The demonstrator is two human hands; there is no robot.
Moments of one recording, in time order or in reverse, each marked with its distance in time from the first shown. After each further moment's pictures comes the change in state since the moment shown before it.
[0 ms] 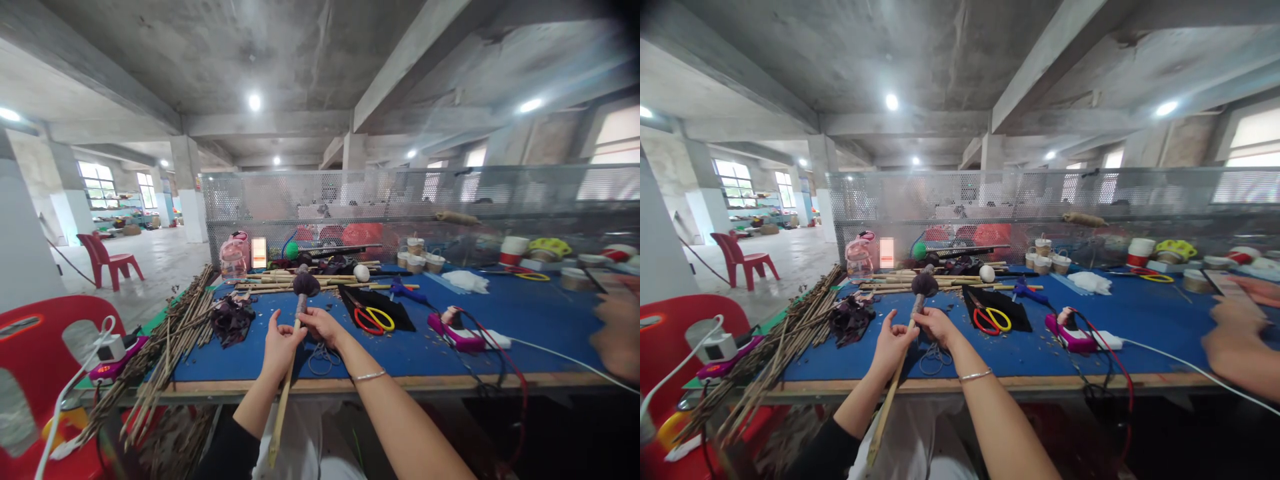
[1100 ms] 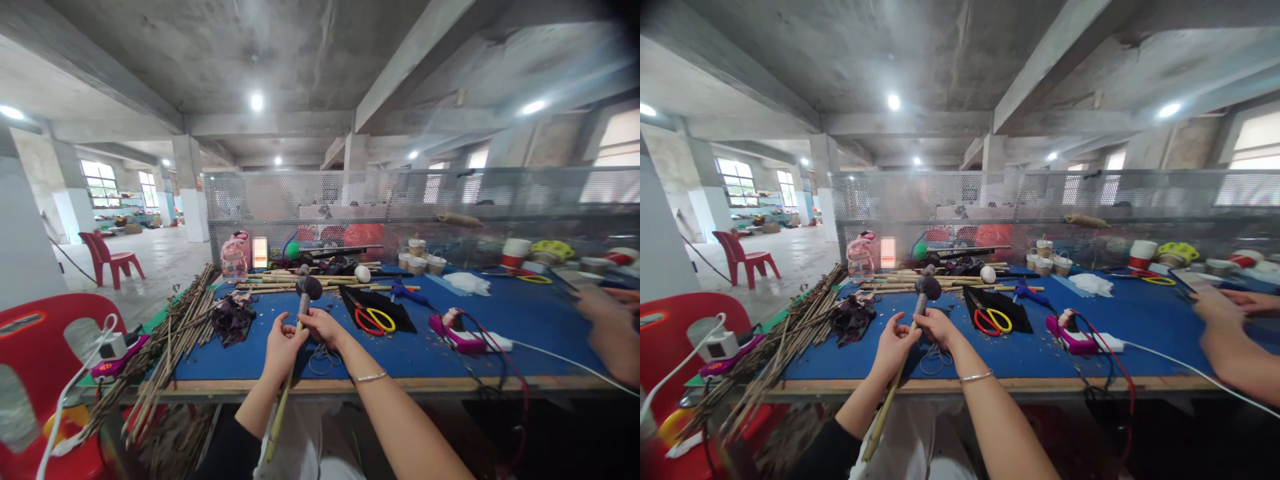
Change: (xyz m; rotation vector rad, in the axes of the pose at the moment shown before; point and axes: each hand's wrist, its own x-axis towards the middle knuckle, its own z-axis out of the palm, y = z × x) left_hand -0.002 0.001 0.000 0.035 -0.021 0.034; right_hand 0.000 0.002 0.001 -0.010 0.008 0.003
